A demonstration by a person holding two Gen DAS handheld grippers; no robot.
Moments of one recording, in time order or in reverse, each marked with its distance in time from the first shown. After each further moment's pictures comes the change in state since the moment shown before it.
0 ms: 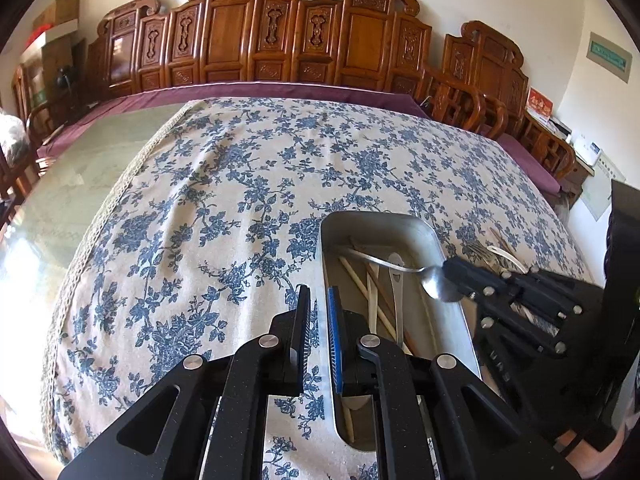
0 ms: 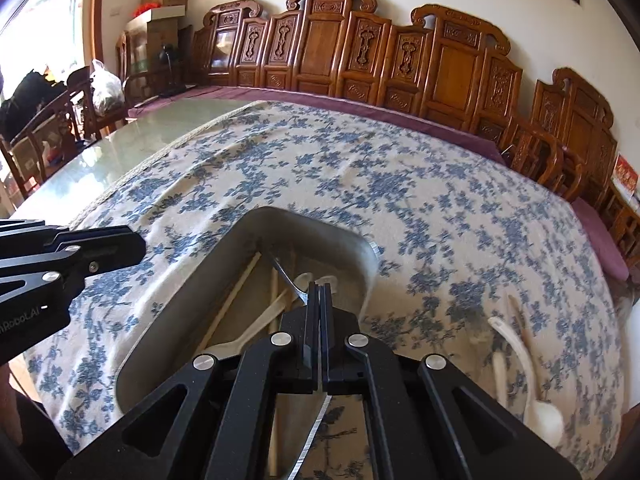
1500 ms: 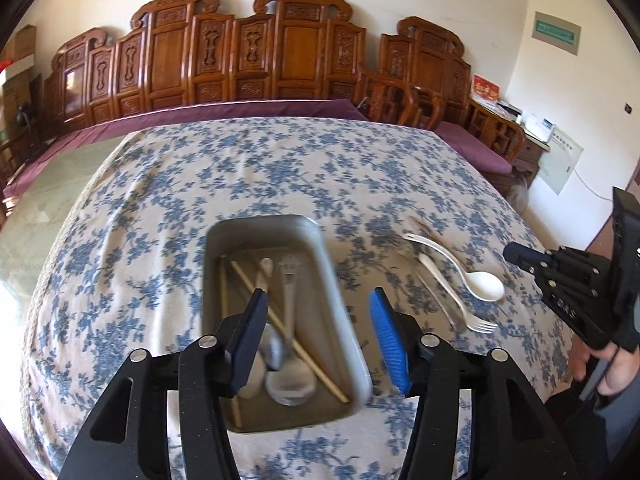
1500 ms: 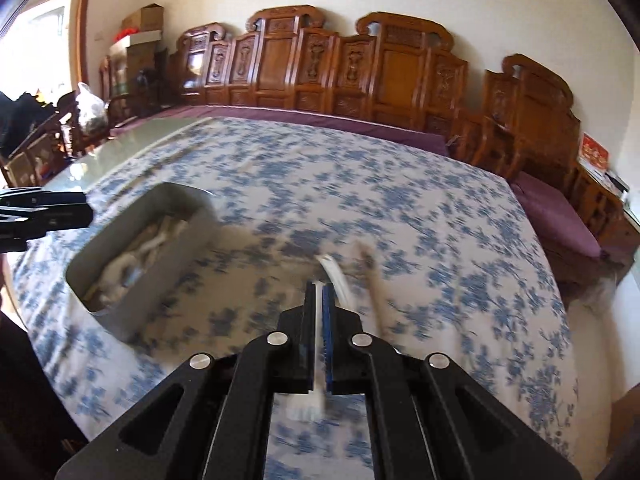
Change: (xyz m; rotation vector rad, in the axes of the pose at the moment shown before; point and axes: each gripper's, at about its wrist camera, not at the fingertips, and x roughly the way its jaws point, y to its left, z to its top) left arm -0.022 -0.088 -0.017 0.133 -0.044 -0.135; right arm -0.095 -0.170 -0.081 0.044 -0.062 -0.061
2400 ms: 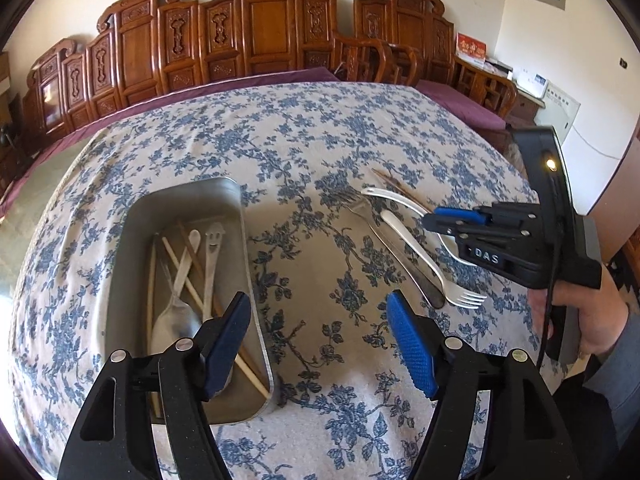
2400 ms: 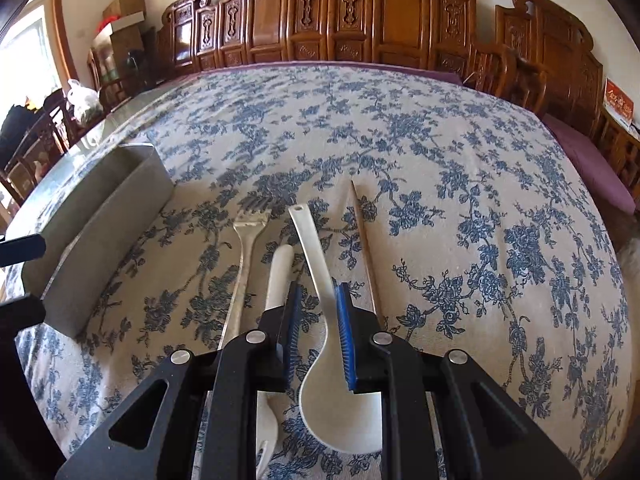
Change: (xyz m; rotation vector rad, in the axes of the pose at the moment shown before) left arm 0.046 -0.072 -0.022 0.089 0.100 0.022; right arm 0.099 -0.033 -0.016 0.077 0.177 0.101
